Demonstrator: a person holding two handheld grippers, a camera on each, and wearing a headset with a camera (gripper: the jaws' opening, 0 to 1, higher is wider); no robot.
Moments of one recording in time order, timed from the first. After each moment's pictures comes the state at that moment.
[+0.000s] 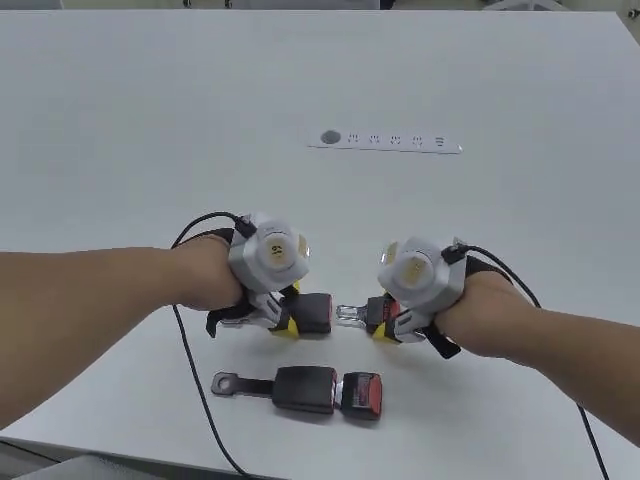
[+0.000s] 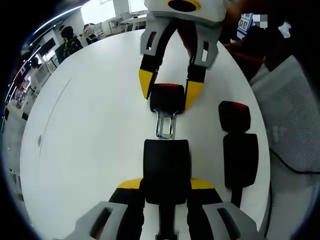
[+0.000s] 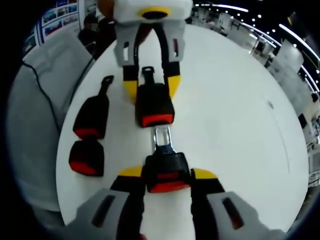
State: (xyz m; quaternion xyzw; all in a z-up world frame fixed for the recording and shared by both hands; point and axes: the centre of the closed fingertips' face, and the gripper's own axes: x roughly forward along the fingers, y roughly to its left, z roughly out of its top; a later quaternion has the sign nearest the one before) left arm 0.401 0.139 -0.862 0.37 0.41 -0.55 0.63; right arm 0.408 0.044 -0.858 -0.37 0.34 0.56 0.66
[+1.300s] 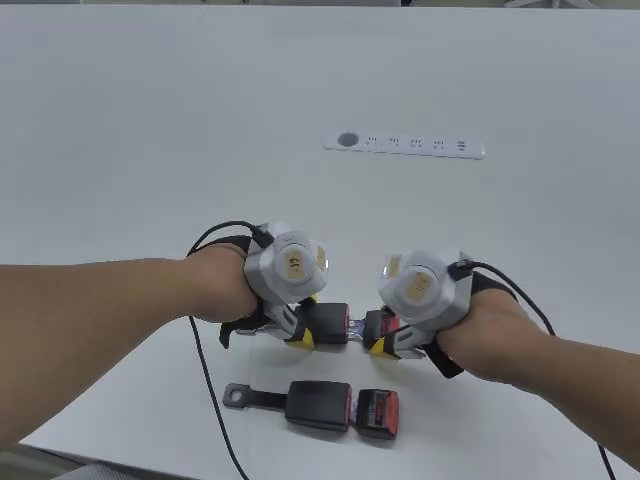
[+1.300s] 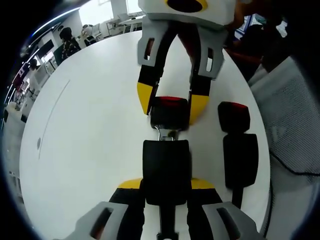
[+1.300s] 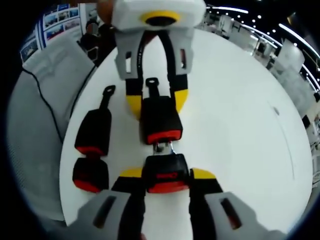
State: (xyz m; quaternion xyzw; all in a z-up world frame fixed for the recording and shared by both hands) left arm 0.399 0.133 -0.860 0.37 0.41 -0.56 0.62; right arm 0.401 0.067 -0.857 -0.34 0.34 0.58 0.66
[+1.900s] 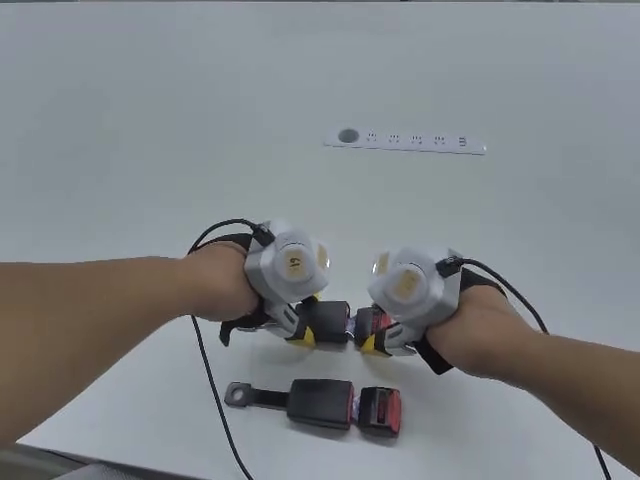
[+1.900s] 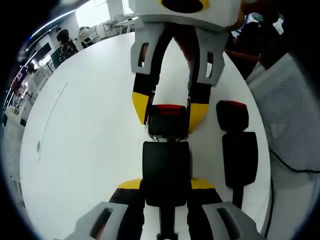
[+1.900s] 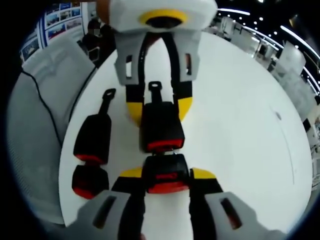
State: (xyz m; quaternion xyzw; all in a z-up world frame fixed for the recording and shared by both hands) left arm 0.398 0.134 -0.862 0.37 0.40 -0.57 0.62; right arm 0.400 0.078 -0.856 -0.35 0.33 0.58 0.66
